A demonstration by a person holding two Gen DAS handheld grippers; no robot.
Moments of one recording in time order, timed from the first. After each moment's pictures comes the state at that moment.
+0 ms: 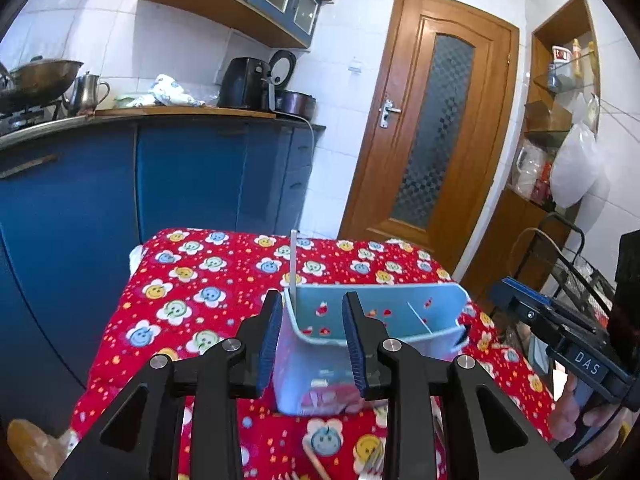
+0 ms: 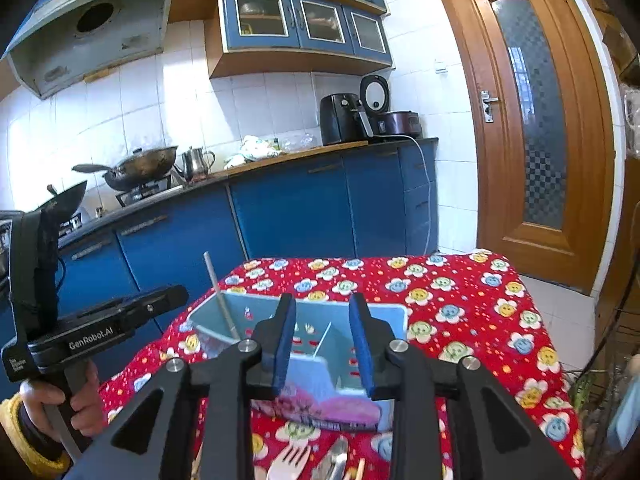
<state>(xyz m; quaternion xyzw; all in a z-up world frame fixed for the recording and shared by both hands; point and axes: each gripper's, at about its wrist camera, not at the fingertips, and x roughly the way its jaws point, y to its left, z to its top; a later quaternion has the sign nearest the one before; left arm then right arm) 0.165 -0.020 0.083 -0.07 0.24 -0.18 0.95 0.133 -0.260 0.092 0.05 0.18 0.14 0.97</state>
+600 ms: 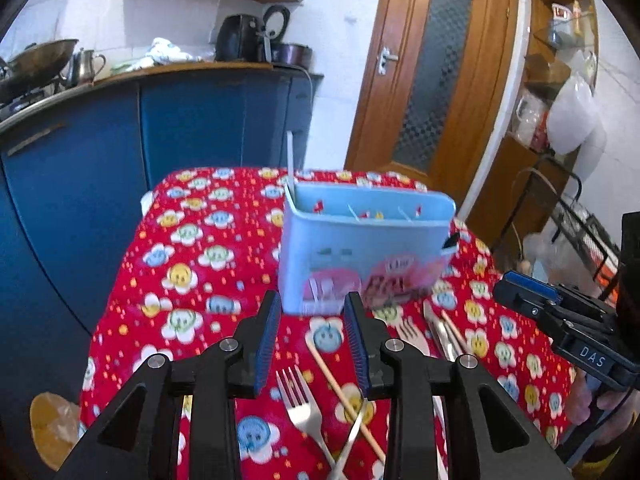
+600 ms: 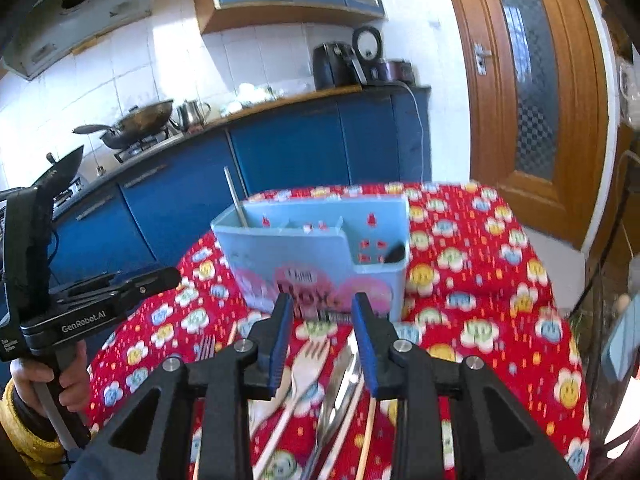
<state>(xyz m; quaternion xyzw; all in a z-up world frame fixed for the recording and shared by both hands) 0.118 -0.018 0.058 -0.02 0.33 -0.18 0.93 0.084 -0.255 0.062 0.06 0.29 0.13 0.95</state>
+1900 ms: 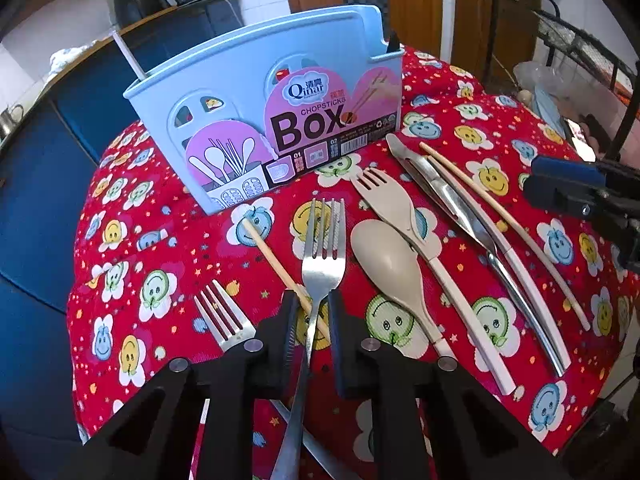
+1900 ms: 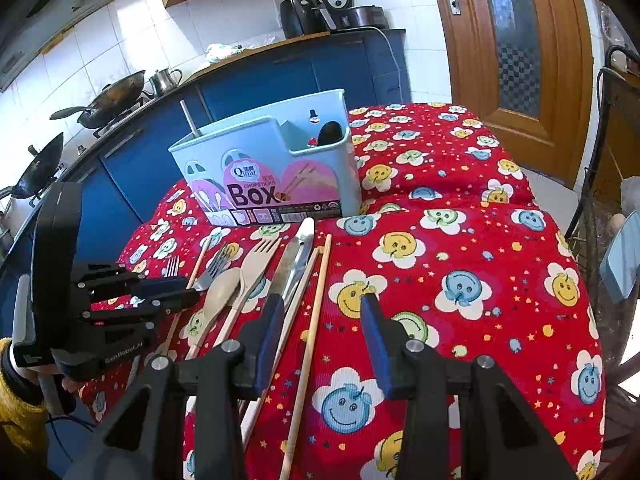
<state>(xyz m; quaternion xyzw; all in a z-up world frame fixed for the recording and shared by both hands) 0.107 -0.099 -0.011 0.19 0.45 -0.21 0.85 0.055 -0.292 0.011 0.09 0.37 0.12 0.92</state>
